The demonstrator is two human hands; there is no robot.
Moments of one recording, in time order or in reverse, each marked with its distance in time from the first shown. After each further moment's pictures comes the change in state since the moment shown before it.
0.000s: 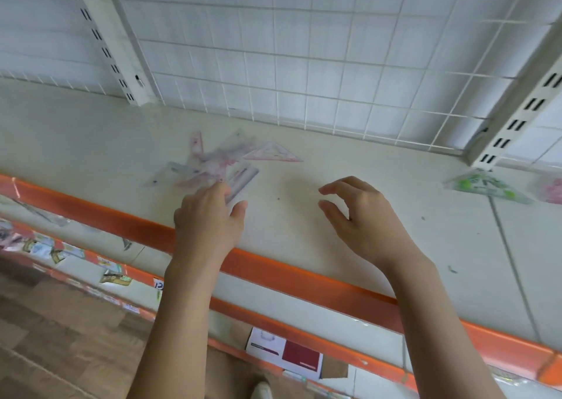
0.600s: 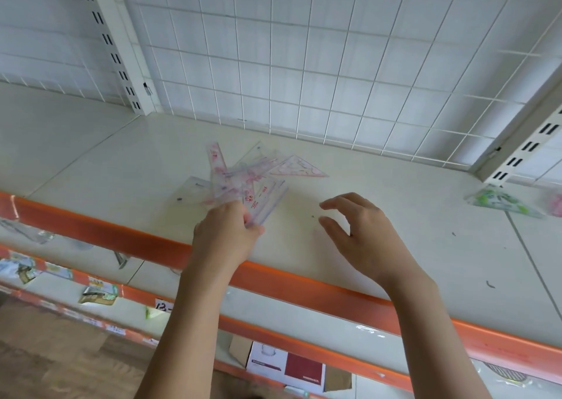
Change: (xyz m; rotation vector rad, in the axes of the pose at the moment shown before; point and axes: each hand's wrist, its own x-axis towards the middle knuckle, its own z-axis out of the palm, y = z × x) left_hand 0.036 -0.043 -0.016 -0.146 -0.203 0.066; right_hand 0.019 -0.051 0.038 -0.060 0.010 0.058
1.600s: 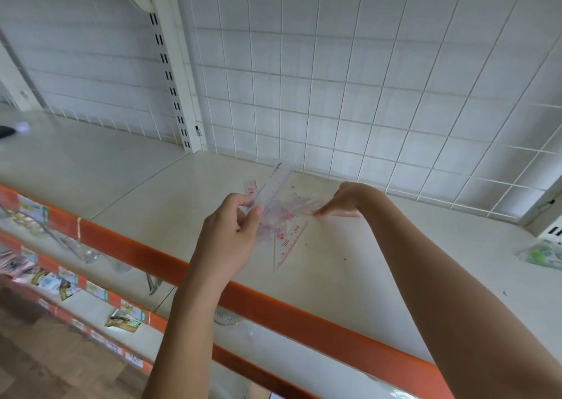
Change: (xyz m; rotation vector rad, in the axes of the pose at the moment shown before) left_hand 0.008 -0.015 -0.042 -0.374 0.287 0.108; right_hand 0.168 -0.002 0.020 -0.167 -0.505 0.429
